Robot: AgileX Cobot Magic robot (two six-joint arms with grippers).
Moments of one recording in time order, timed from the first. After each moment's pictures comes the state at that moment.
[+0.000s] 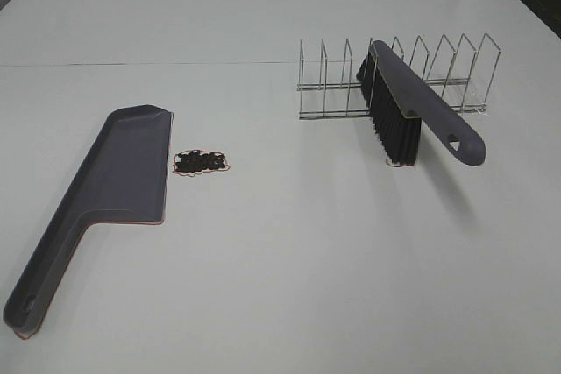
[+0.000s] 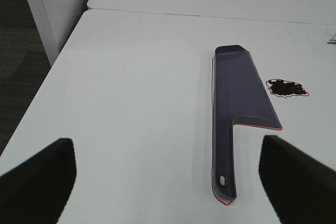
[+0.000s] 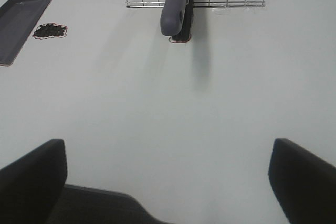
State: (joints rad) left arm 0.03 -0.01 -0.50 0.00 1.05 -0.08; right arm 0.00 0.00 -0.46 0.14 1.12 -0.07
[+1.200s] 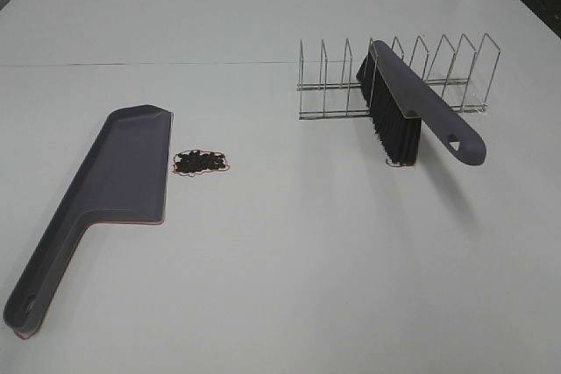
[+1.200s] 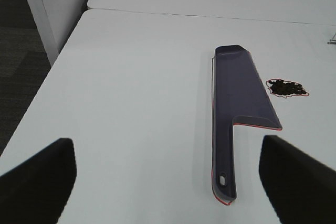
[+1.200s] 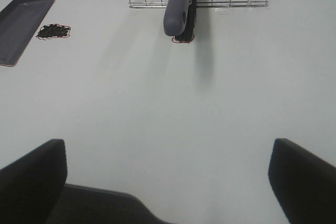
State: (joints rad) left arm 0.03 -0.01 -0.50 0.00 1.05 -0.08; right arm 0.00 0.00 -0.46 0.15 1.12 -0.07
